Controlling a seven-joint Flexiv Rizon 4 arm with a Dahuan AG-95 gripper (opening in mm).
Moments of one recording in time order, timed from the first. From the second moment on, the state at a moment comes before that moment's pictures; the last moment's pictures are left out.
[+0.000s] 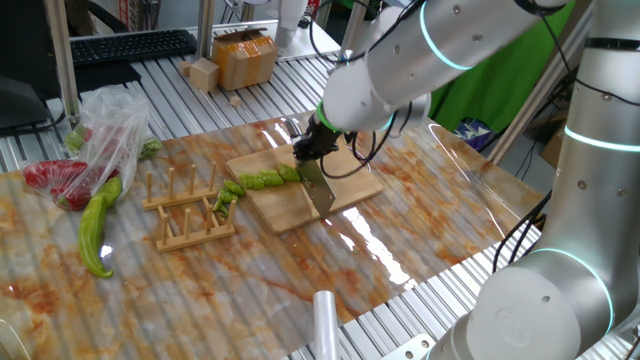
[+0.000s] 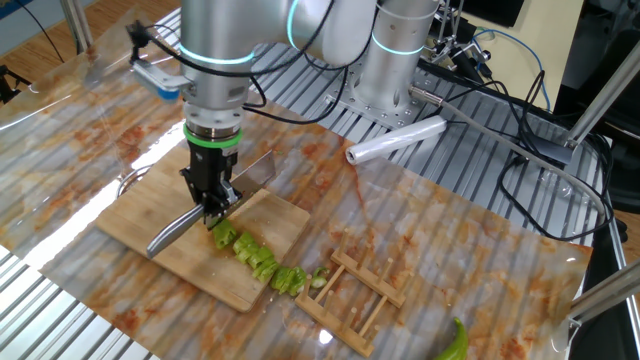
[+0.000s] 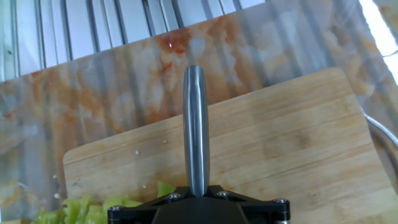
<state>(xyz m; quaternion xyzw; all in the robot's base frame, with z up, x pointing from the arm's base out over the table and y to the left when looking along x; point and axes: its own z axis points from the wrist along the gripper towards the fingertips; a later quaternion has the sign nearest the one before) 0.591 -0.097 0.047 0.11 0.99 0.05 0.13</state>
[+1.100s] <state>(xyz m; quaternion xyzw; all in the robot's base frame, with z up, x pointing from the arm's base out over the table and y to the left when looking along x) 0.574 -0.120 0.072 0.10 0.99 0.04 0.09</state>
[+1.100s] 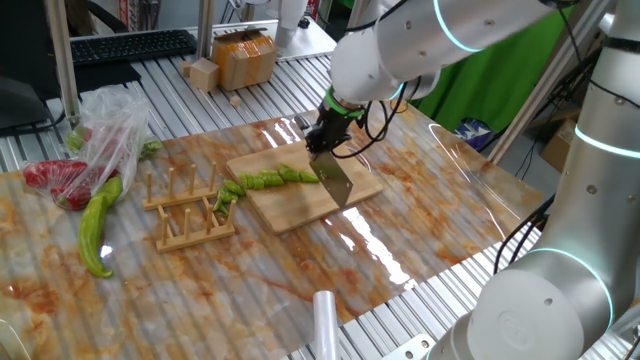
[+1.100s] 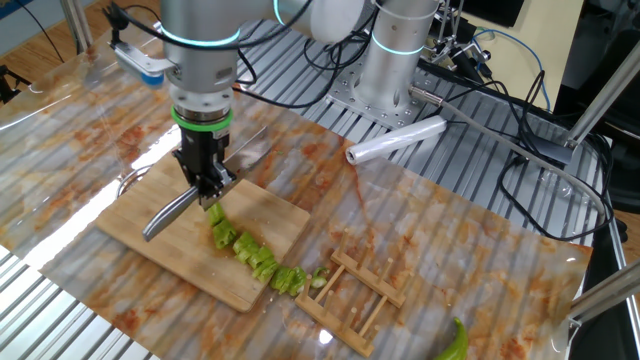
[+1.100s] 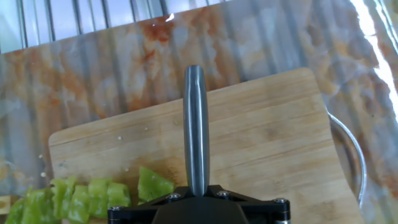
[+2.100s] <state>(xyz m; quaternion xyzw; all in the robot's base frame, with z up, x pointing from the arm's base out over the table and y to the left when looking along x) 0.572 -0.124 0.040 0.10 0.99 0.06 0.13</state>
